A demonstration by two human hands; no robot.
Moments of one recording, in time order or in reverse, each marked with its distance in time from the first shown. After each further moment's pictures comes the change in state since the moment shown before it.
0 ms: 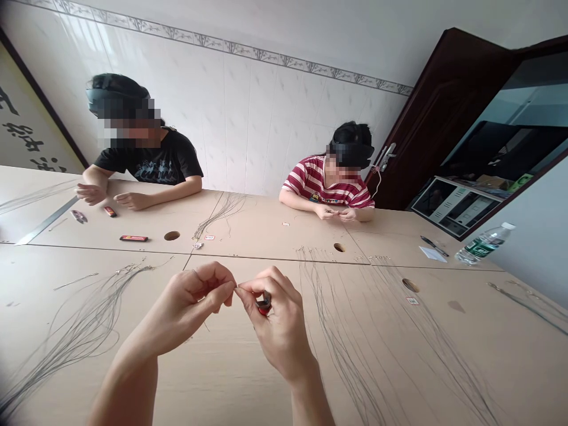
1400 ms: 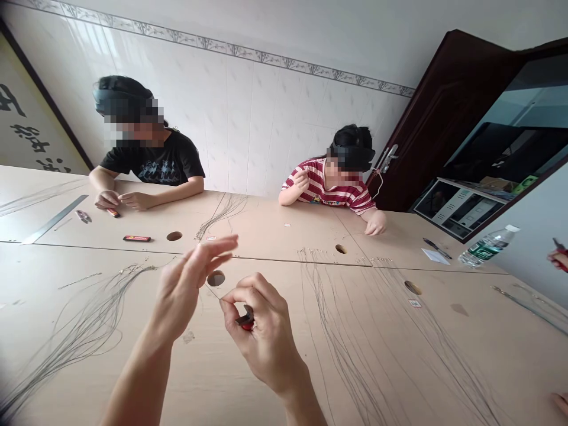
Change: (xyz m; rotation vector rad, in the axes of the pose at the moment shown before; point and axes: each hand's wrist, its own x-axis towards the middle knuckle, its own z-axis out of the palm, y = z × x) left_hand 0.012 -0.004 0.008 -0.451 0.356 0.105; right_hand -0.004 -0.008 0.012 0.065 -0.089 -0.048
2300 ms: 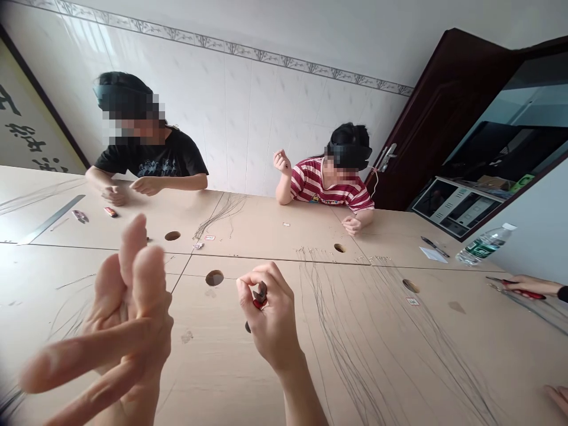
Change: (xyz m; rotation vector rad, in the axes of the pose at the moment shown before) left_hand -0.033 0.027 -0.001 -0.499 0.018 -0.141; right_hand 0.005 0.014 0.002 -0.054 0.155 0.126
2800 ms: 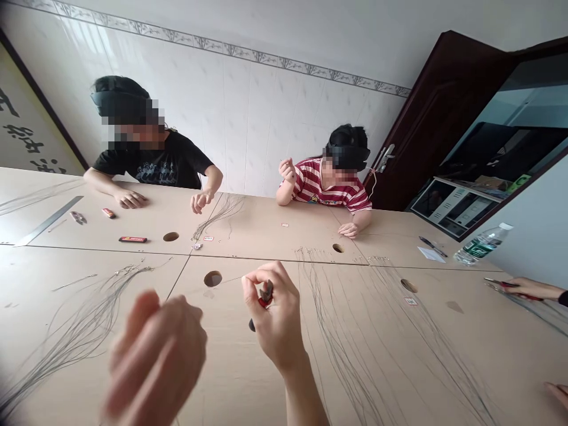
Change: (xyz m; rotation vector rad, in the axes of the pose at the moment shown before) left_hand -0.001 -0.047 -0.016 -0.045 -0.510 -0.369; right_hand 0.000 0.002 -0.009 -0.032 0.050 -0.003
